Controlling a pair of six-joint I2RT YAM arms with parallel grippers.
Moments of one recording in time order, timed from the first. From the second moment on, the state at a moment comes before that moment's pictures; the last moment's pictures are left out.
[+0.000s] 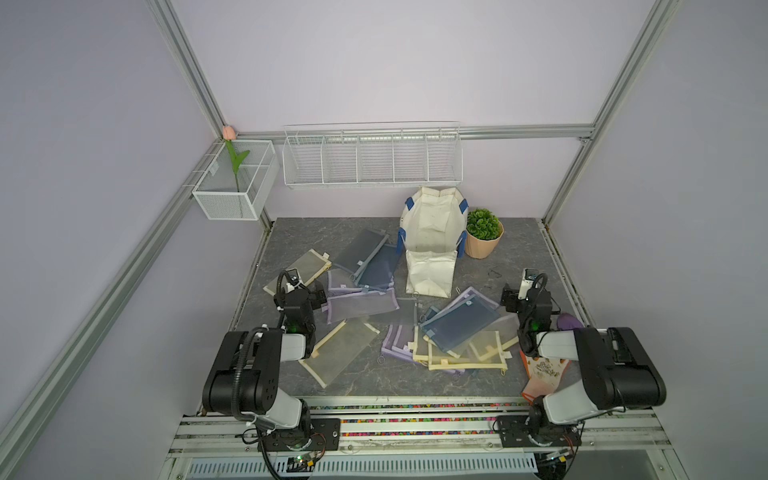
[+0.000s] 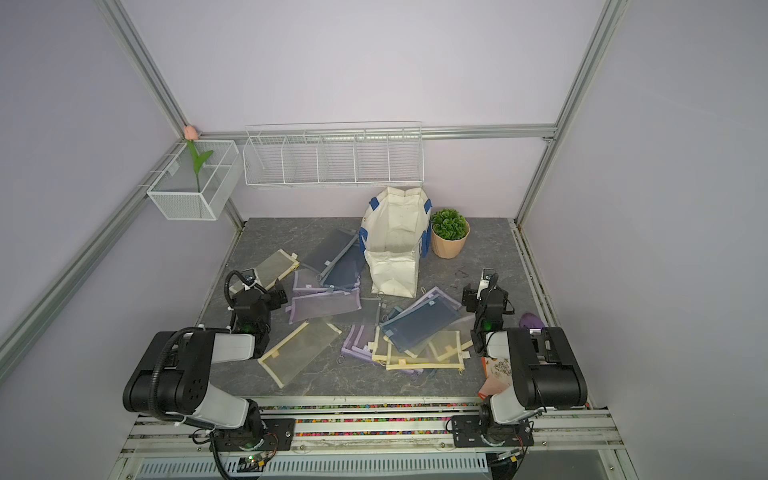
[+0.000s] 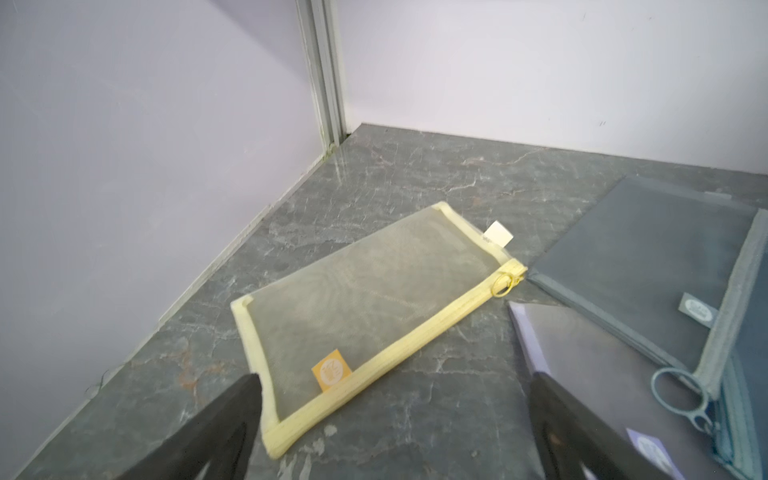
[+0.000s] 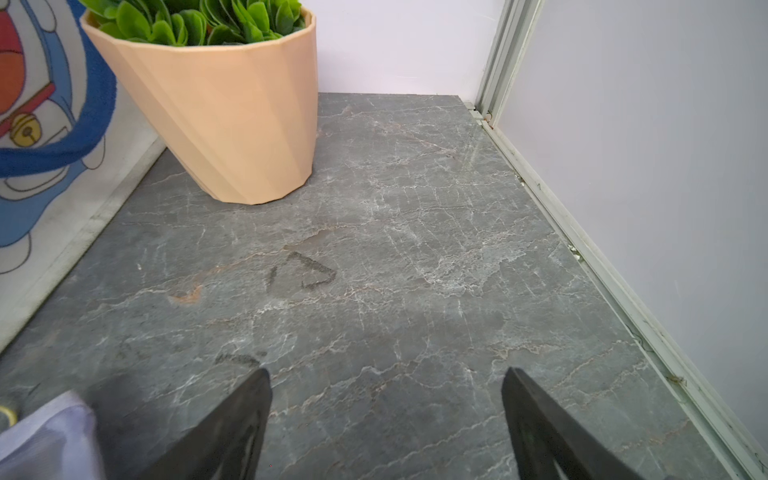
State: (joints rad) left arm -0.07 1.48 0.37 0.81 -0.32 -0.07; right arm 0.03 1.51 0.36 0.78 0.21 0.01
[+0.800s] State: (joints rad) left arm -0.74 1.31 0.99 -0.25 0.07 -0.74; right arm 0.15 1.17 0.84 -0.70 -0.31 0.62
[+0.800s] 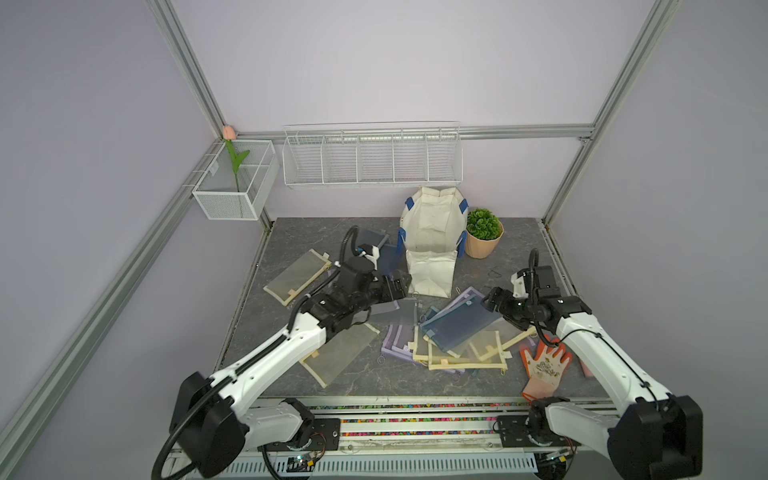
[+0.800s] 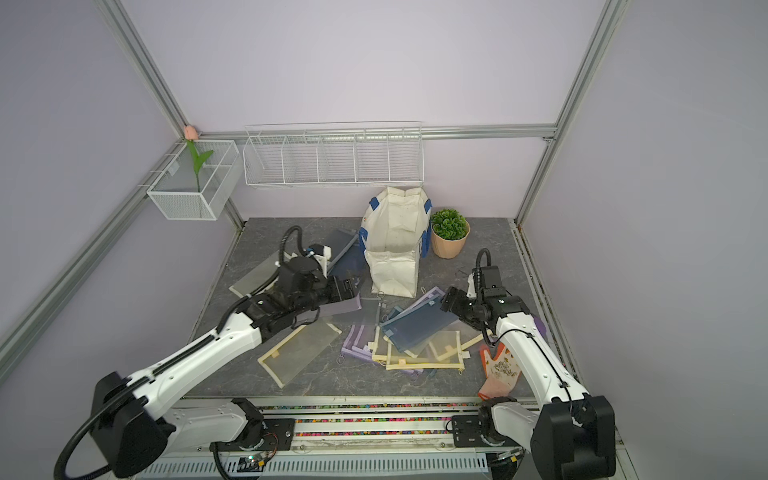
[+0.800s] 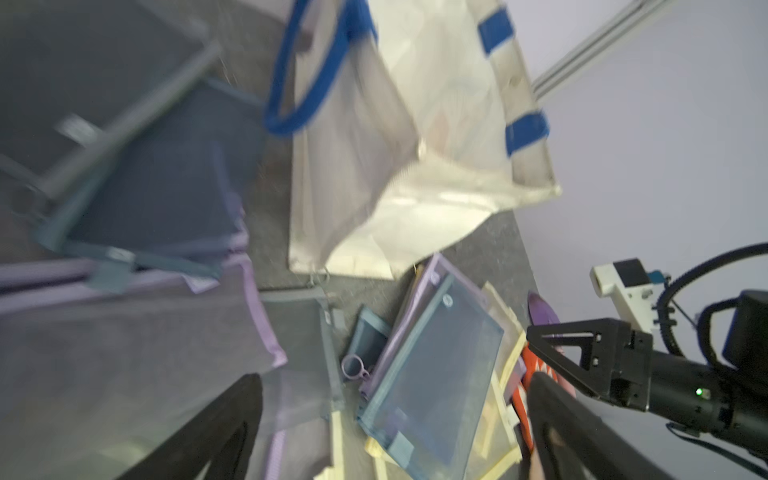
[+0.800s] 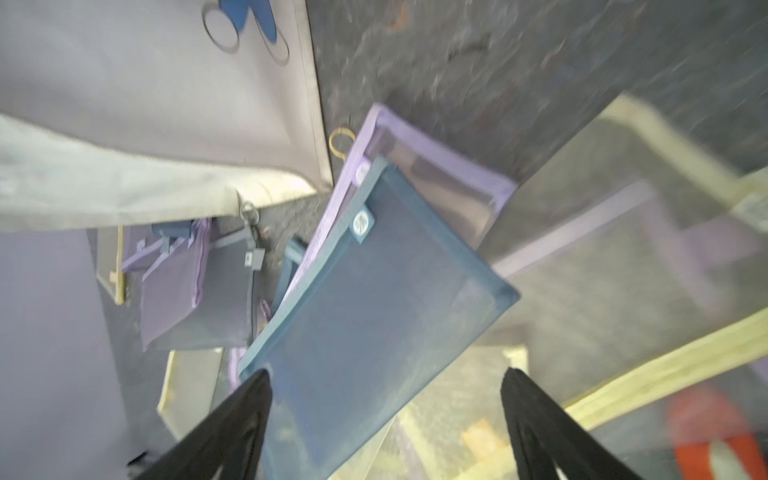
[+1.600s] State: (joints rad) left arm -0.91 1.88 1.31 -0.35 0.15 -0.90; right arm 0.11 1.34 0.69 -0.46 -0.61 0.62
